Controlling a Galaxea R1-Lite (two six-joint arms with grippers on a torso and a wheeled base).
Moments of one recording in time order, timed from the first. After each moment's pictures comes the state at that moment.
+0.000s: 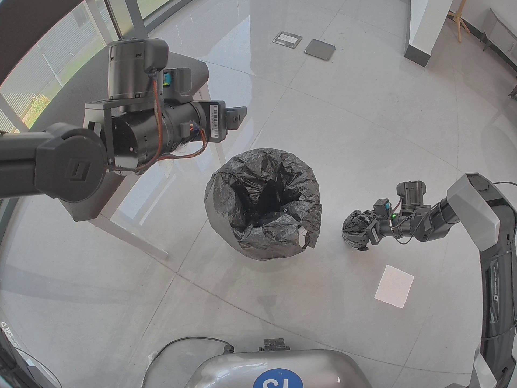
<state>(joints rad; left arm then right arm) -0.56 1.78 -1.40 -0.24 0.22 -0.03 0.03 2.55 -1.47 -0.43 0.46 -0.52</state>
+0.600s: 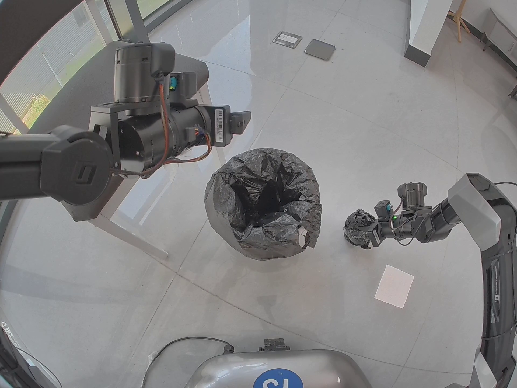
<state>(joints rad) -0.57 1.79 -1.40 -0.24 0.23 -0.03 0.03 2.54 -1.45 -0.44 0.46 -0.52</state>
